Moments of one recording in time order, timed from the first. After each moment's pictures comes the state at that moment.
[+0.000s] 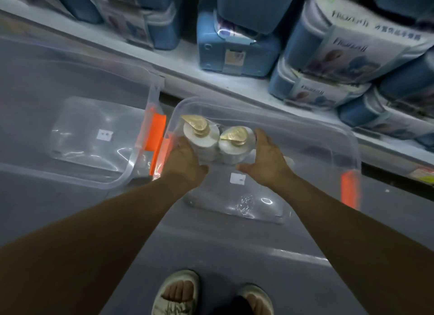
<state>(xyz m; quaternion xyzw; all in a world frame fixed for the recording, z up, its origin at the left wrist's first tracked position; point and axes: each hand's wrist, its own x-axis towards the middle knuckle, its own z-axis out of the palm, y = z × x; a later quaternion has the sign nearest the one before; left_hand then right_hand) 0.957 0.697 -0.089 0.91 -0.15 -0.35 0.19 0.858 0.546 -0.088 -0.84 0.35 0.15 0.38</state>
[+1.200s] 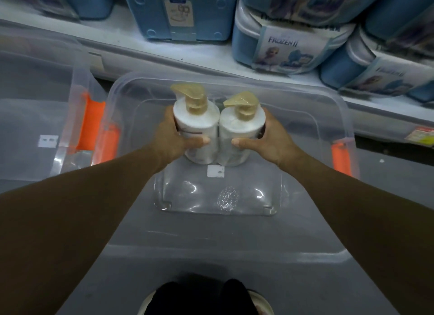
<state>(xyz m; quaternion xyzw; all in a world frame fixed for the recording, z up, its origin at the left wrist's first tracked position) 0.968 0.644 -0.171 0.76 -0.16 -0.42 0.47 0.815 0.483 -0.154 -0.74 0.37 0.01 0.56</state>
